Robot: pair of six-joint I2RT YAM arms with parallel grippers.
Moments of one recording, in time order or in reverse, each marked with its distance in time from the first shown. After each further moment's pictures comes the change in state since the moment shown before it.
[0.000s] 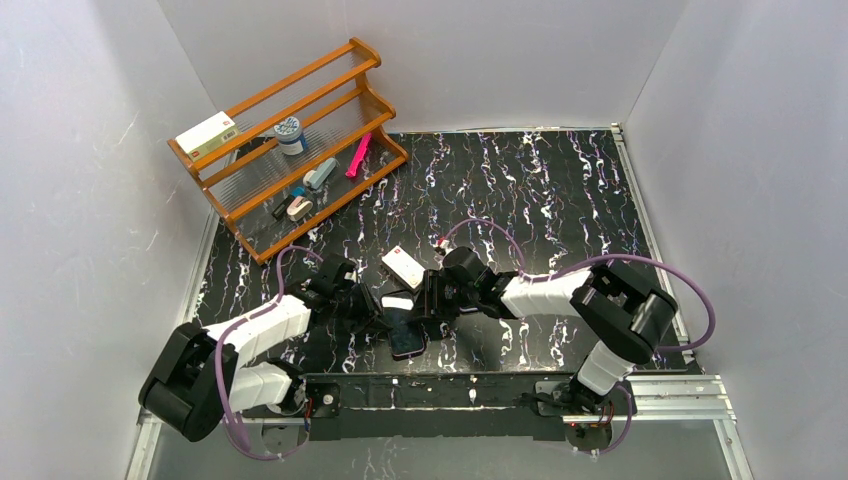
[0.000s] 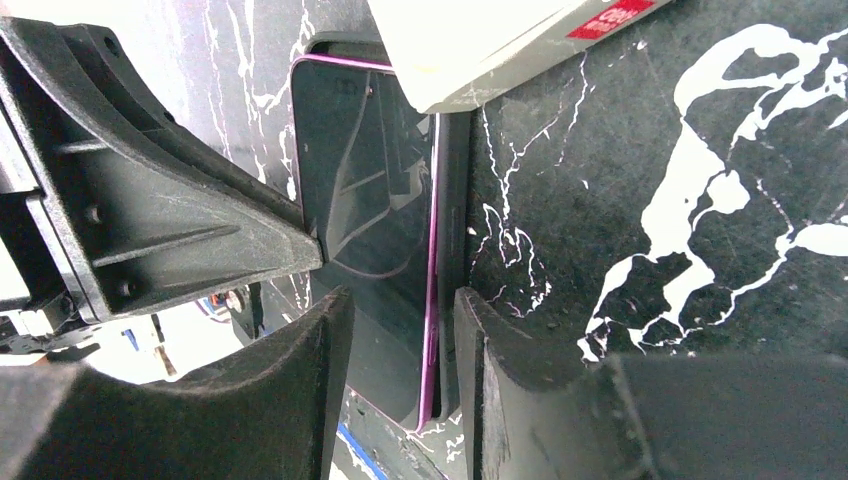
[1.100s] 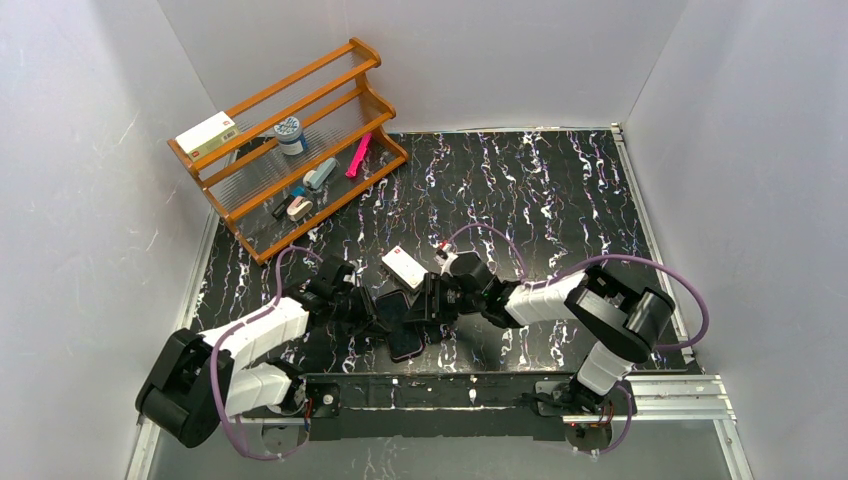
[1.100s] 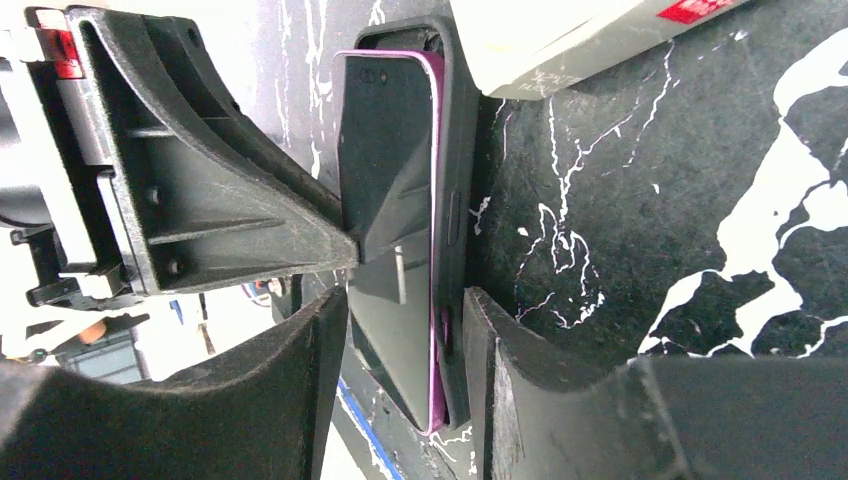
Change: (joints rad) left arm -0.003 -0.032 -0.006 -0.044 0.006 0.043; right arm 0.010 0.008 -0.088 0.227 -0.055 0.056
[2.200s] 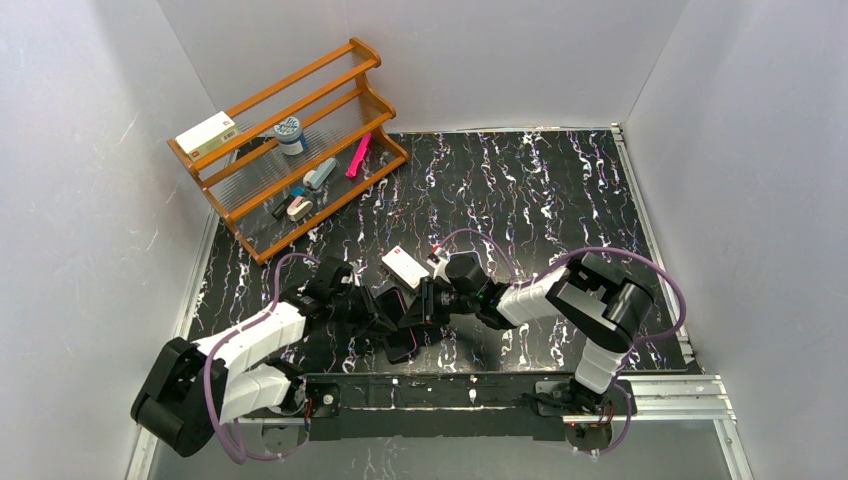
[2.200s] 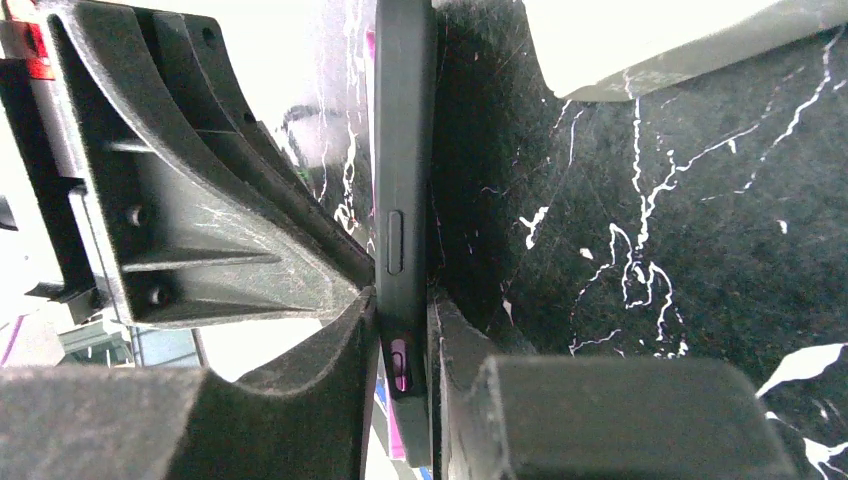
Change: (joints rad) left arm -0.003 -0.050 -0.015 0.011 0.062 -0.087; right arm 0.011 0.096 0.003 0.154 -0.101 0.070
